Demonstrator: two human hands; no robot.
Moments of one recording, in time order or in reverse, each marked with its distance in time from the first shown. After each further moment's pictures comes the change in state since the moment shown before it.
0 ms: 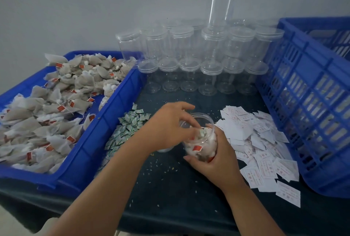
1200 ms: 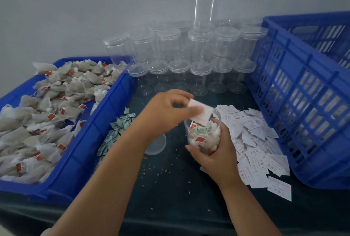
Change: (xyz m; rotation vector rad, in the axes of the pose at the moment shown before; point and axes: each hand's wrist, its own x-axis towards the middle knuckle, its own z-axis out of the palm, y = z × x) left_hand 0.017 0.029 -0.008 -0.394 0.078 -0.059; right_hand 0.000 0.007 -0.007 0.115 0.201 0.067
